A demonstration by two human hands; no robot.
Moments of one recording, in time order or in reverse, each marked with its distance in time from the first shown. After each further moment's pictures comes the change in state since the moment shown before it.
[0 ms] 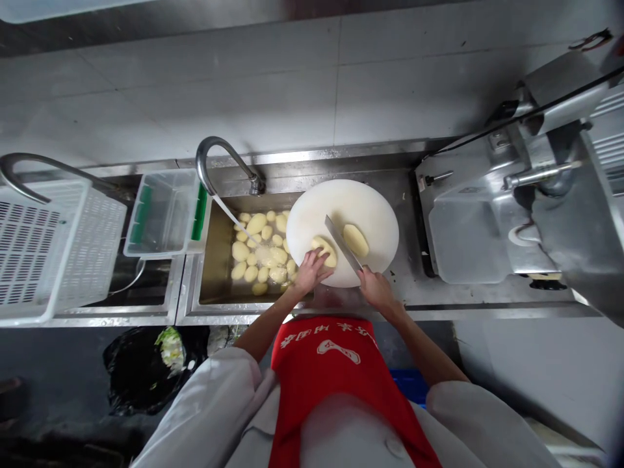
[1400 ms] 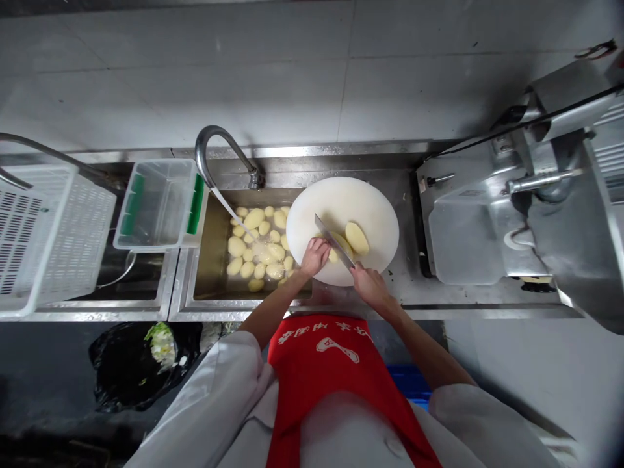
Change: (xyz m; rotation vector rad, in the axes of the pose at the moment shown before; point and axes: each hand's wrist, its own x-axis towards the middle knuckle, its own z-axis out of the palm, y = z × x) left_hand 0.038 -0.025 0.035 -0.036 0.095 0.042; right_hand 0.003 -0.019 -0.007 -0.105 -0.004 -0.085
